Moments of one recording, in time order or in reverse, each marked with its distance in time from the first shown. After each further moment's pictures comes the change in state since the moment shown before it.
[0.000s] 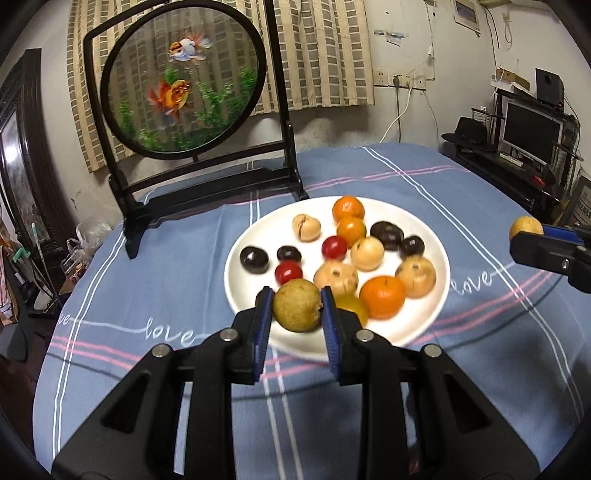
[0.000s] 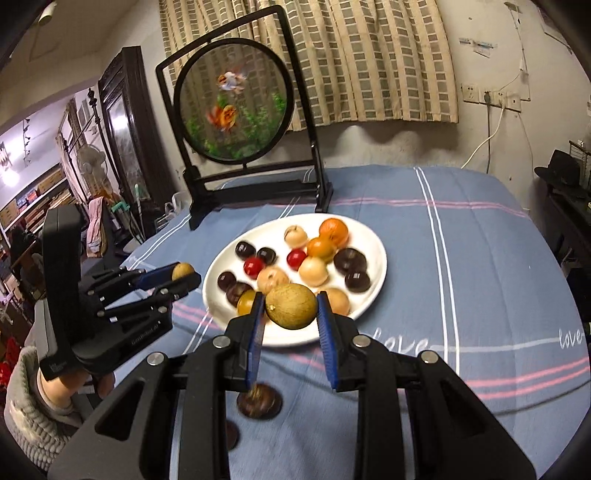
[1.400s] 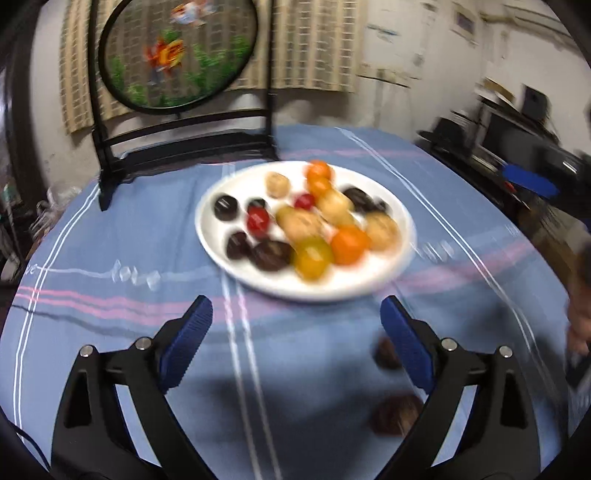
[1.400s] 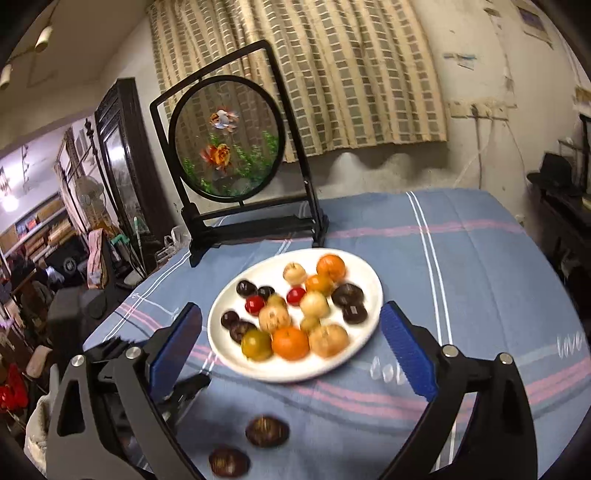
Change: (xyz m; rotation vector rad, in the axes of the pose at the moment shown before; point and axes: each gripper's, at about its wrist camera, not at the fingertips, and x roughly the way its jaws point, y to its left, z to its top) left arm -0.032 0.000 -0.057 -0.051 0.053 -0.163; right arm -0.027 -0.008 0.002 0.072 -0.123 0.007
